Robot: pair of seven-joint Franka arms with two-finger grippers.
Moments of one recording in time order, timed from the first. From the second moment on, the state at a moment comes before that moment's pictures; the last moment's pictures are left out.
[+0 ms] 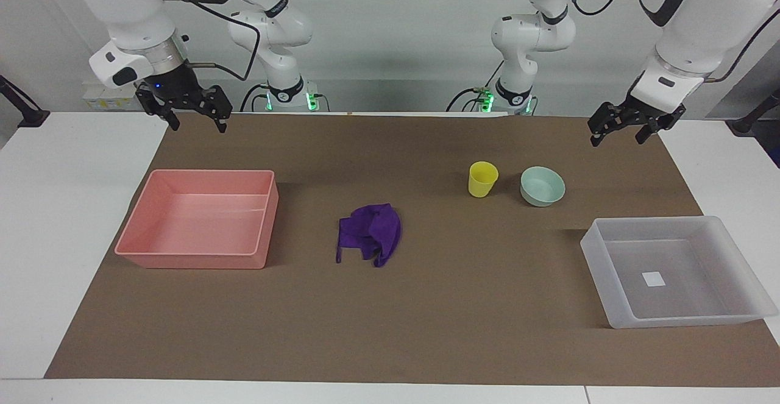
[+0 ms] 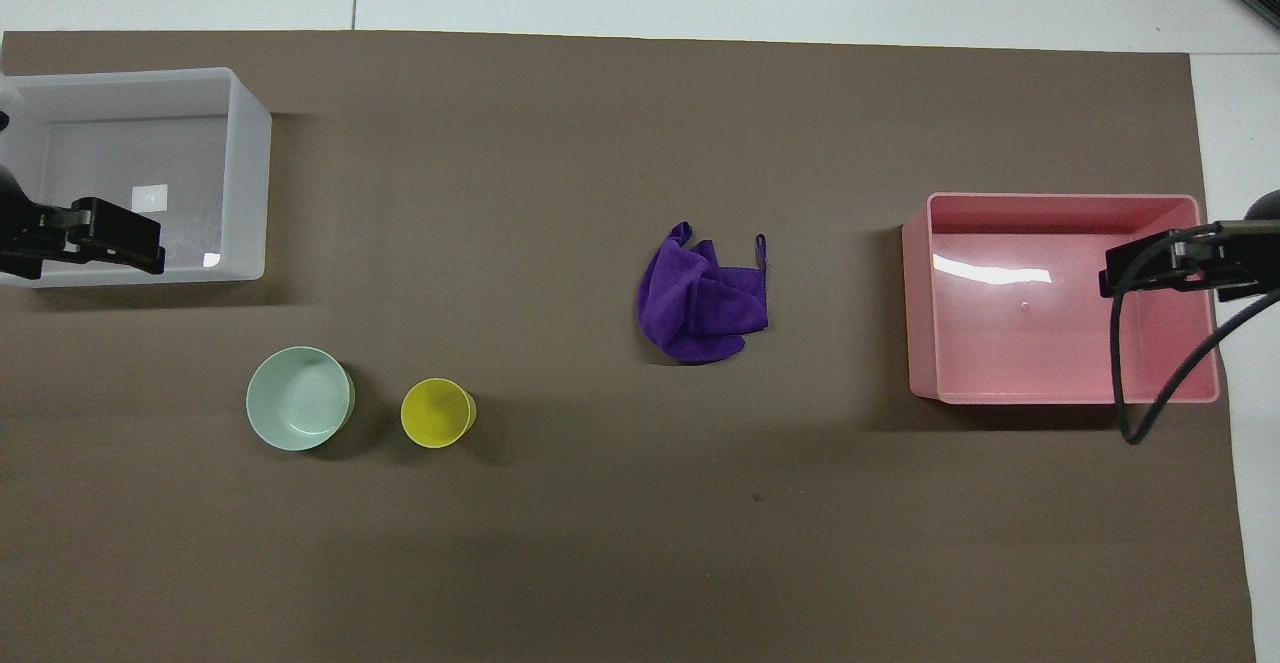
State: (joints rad) left arm -0.06 0.03 -0.02 -1.52 0.02 1.51 -0.07; right arm 0.03 -0.01 -0.05 -1.58 -0.02 1.53 0.04
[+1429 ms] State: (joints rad) left arm -0.06 0.03 -0.02 -1.55 0.01 1.45 -0.07; right arm 0.06 -0.04 -0.04 -1.66 0.00 1.64 0.04
